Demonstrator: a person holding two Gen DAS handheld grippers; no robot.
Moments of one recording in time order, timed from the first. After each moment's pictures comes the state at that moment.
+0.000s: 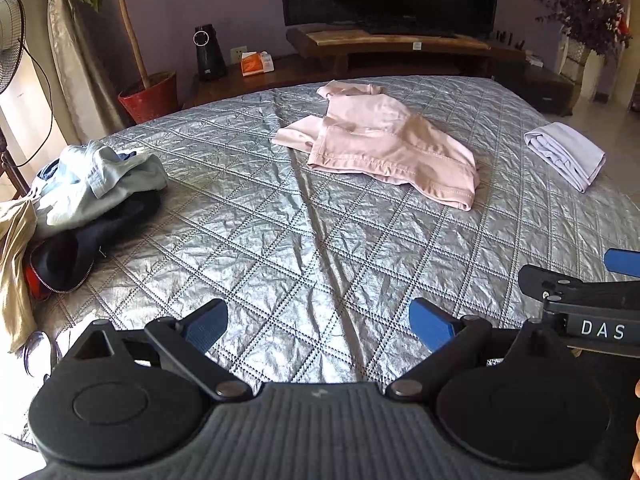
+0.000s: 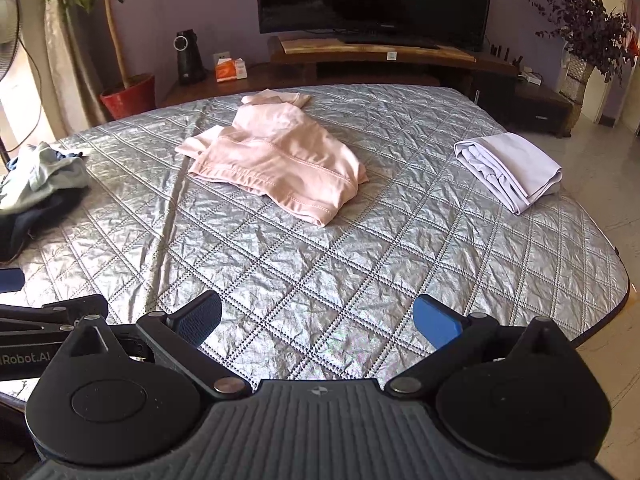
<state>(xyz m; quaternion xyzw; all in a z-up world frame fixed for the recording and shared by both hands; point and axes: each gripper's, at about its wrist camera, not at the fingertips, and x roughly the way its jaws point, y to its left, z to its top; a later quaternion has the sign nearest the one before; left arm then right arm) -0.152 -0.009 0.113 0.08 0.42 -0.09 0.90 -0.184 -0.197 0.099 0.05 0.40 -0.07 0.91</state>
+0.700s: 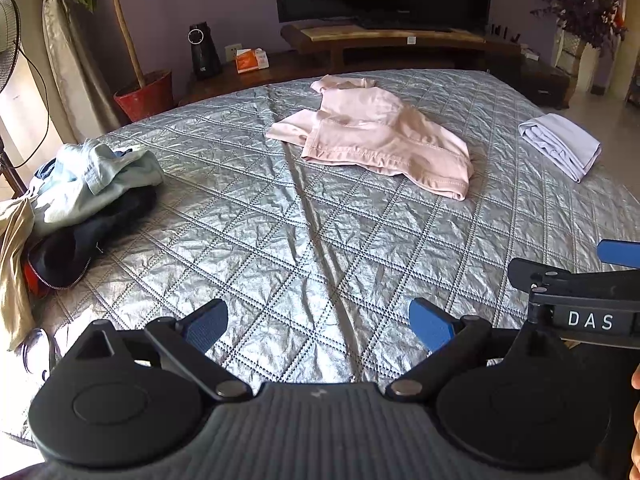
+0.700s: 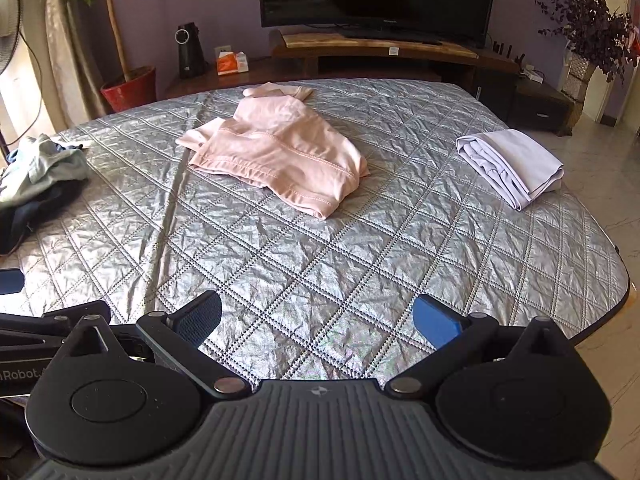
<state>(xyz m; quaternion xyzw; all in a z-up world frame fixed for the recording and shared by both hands) -0.159 -0.013 0.110 0.08 0.42 -0.10 0.90 -0.184 -0.196 0.097 0.04 0.41 -0.07 0.91</state>
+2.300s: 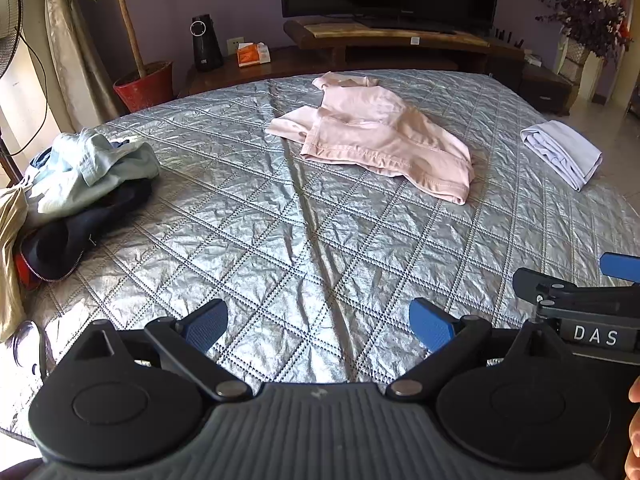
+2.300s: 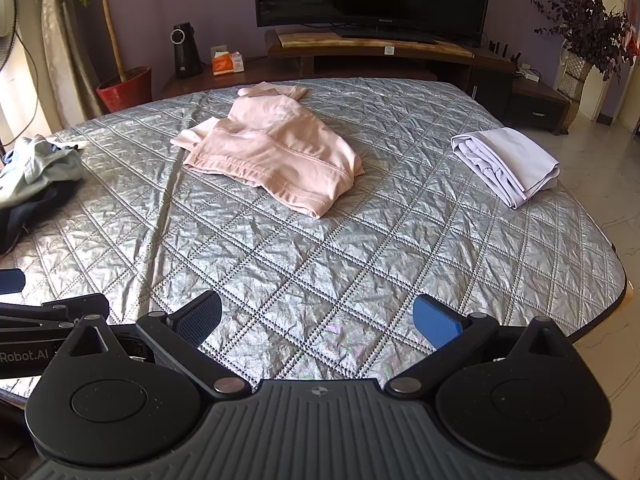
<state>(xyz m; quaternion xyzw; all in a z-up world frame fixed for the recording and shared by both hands) -0.152 -0.012 0.108 0.07 0.43 -0.10 0.89 -0.185 -0.199 0.094 0.04 0.41 -0.07 0.91</state>
